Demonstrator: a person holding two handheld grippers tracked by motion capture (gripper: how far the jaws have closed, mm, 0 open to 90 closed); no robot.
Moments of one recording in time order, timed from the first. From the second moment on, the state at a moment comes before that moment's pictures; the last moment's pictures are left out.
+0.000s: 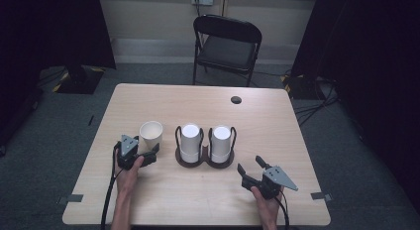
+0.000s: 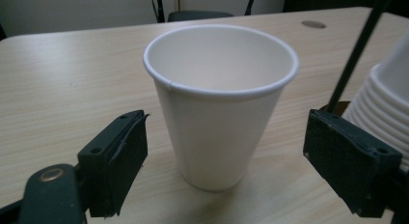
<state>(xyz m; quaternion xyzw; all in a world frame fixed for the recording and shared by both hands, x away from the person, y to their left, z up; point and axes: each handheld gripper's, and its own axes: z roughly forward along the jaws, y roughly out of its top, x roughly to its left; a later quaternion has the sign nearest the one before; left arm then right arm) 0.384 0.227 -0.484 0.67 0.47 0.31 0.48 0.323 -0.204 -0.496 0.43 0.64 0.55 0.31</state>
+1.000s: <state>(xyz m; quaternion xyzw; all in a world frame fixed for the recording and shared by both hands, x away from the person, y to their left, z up) 0.299 0.171 -0.483 0.67 0.45 0.33 0.50 0.320 -0.202 -0.495 0.43 0.64 0.55 0.32</state>
